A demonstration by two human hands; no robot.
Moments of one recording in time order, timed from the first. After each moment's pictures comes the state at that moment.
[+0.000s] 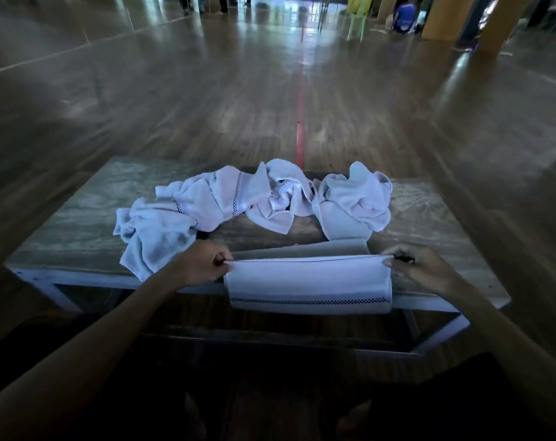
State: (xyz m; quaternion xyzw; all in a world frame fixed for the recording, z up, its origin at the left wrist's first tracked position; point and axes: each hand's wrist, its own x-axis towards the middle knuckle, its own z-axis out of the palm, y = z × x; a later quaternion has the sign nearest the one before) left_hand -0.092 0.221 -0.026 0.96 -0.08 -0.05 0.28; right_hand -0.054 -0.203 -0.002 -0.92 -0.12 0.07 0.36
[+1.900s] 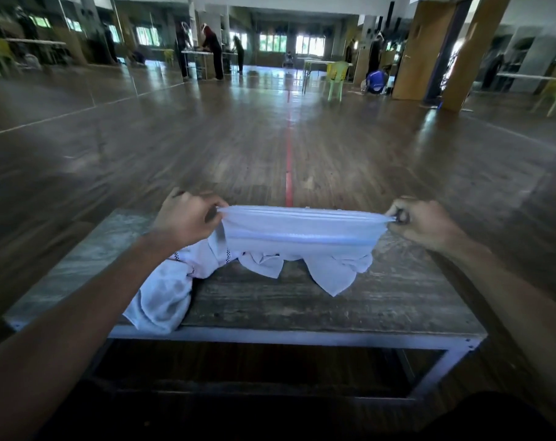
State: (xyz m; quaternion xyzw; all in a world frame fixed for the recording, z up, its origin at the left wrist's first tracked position) left_hand -0.042 0.225 0.112 0.95 -0.11 0.29 0.06; right_hand -0.007 -0.202 0.135 -0.97 -0.16 -0.14 0.15
